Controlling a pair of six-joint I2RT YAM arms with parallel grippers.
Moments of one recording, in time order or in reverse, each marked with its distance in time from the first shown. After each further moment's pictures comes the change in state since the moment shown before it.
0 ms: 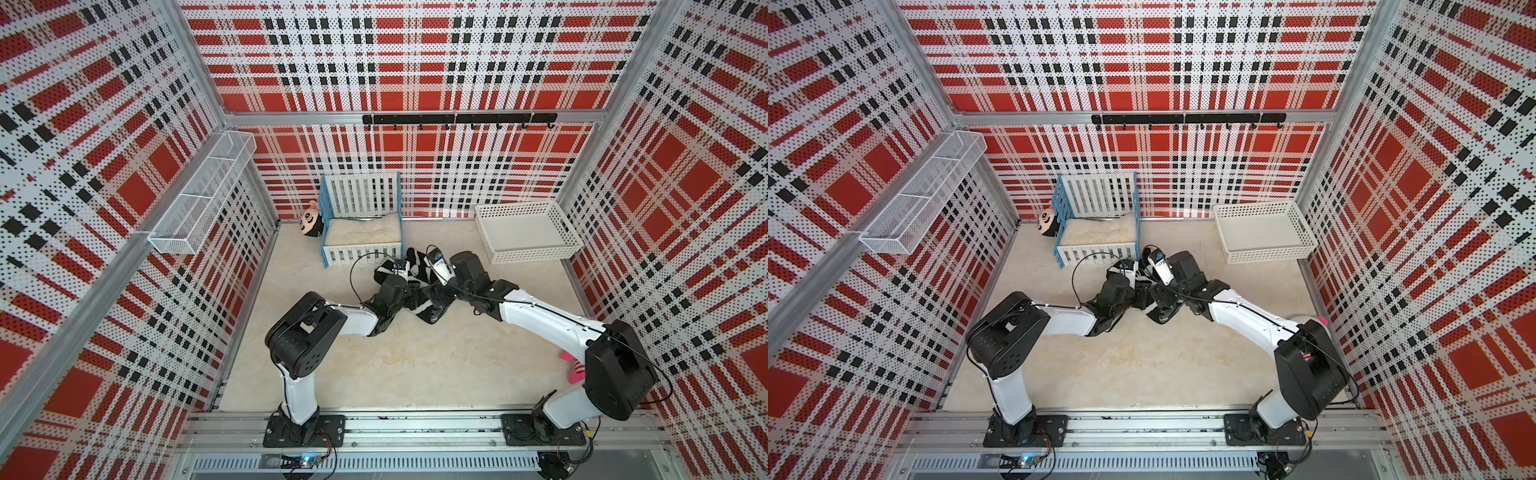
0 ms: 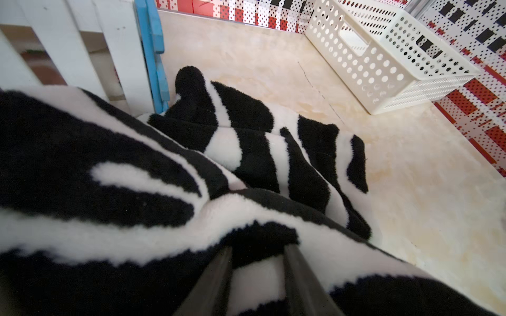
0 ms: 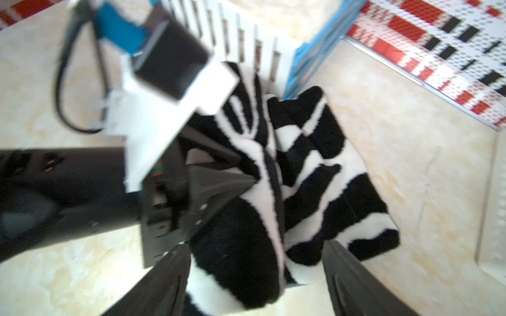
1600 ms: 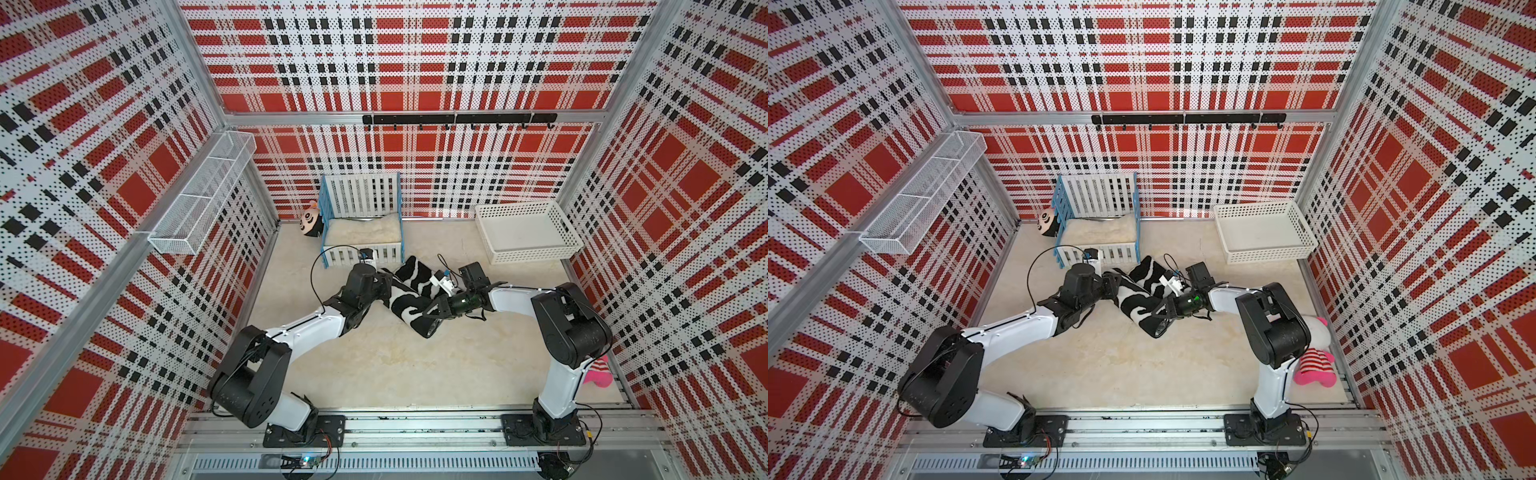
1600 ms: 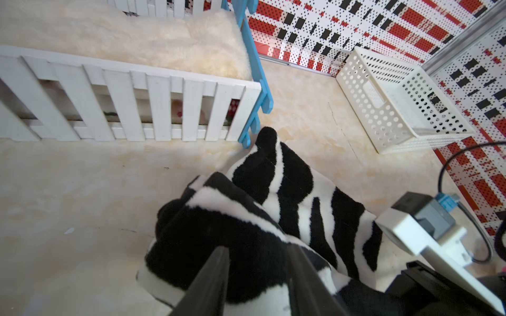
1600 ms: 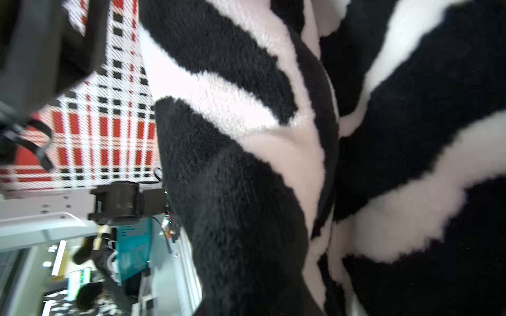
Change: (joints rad) left arm 0.140 -0.373 -0.082 -0.310 0.018 -0.047; right arm -0.259 0.345 -0.064 0.108 -0.914 0.435
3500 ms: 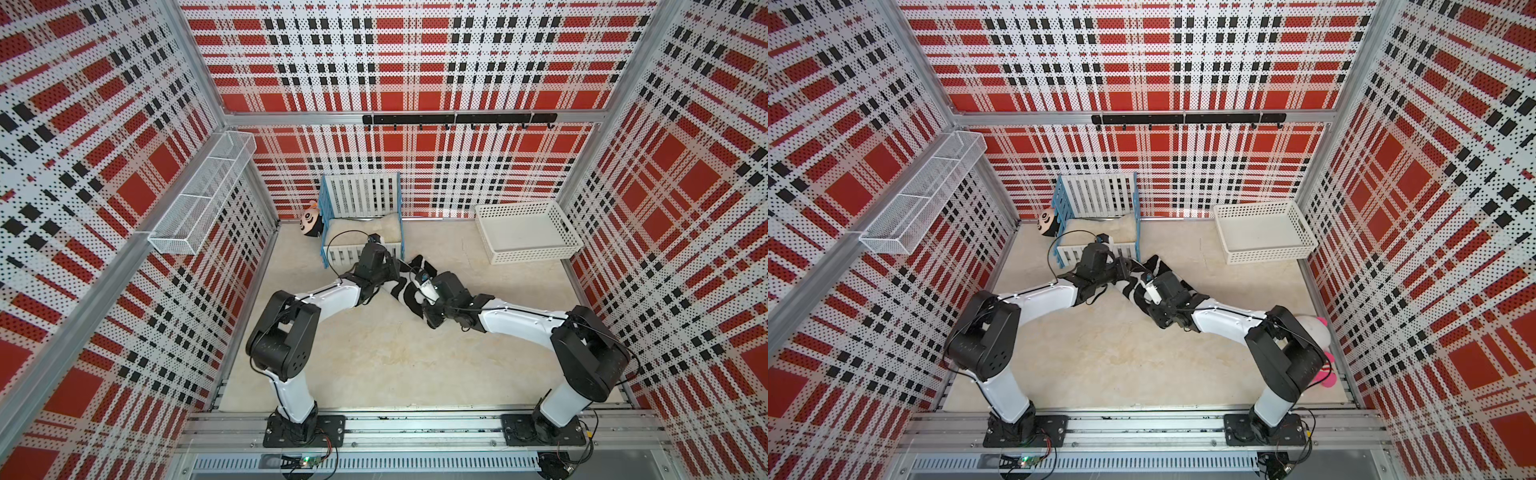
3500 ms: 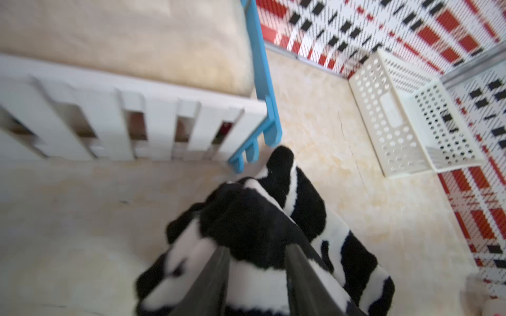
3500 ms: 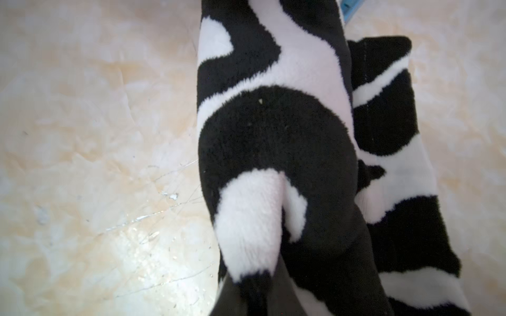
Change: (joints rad) left arm 0.094 0.251 0.306 -0.097 0.102 -0.099; right arm 0.261 -0.223 -0.026 0.004 0.846 -0.273
